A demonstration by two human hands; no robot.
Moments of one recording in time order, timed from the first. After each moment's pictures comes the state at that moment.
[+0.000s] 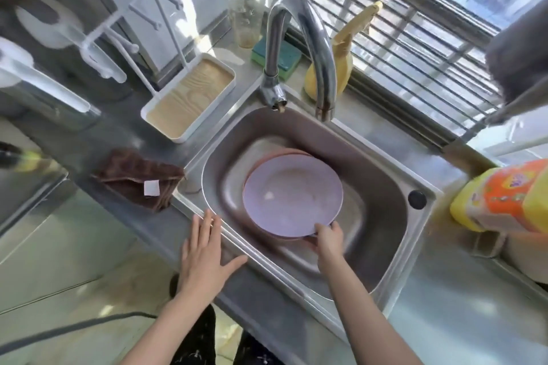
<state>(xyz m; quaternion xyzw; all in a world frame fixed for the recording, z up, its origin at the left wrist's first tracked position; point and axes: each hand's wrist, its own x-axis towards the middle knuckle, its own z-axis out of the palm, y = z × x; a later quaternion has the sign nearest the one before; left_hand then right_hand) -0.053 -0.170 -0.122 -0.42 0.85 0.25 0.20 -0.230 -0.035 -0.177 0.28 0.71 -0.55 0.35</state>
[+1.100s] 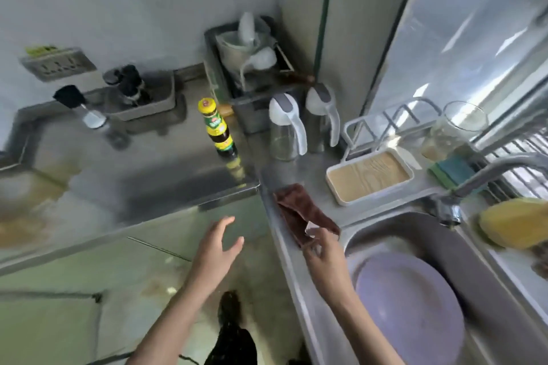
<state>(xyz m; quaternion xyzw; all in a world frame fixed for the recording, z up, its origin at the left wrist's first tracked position) 0.101 -0.281 -0.047 -0.65 0.65 0.36 -0.17 -0.098 -0.224 -0.054 -0.45 0.74 -0.34 0.37</state>
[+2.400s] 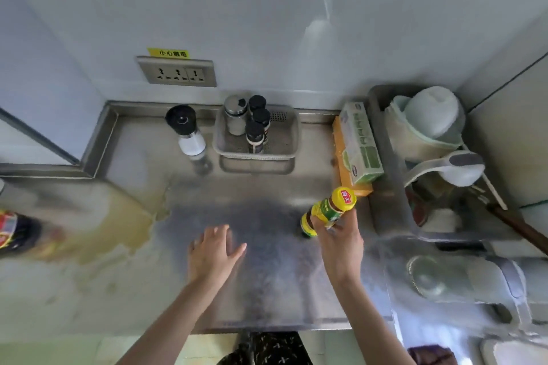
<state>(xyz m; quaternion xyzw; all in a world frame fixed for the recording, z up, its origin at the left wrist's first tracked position) 0.353 -0.539 -0.106 -0.78 0.59 0.20 -0.04 0.140 -0.565 -0.046 -0.45 0.76 -0.33 0.33</state>
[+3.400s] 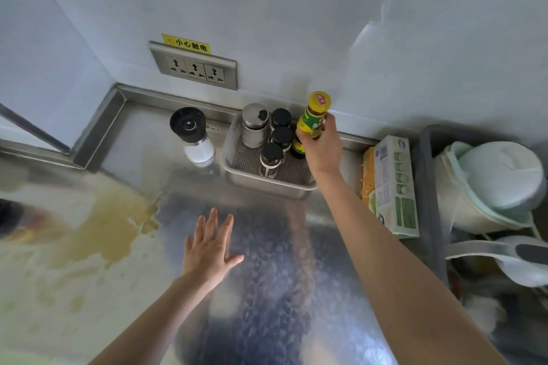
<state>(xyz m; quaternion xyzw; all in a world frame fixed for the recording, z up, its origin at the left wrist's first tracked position) 0.359 -0.607 -0.127 -0.77 0.56 0.31 0.06 0.210 -0.823 -0.067 -0.61 0.64 -0.33 0.32</state>
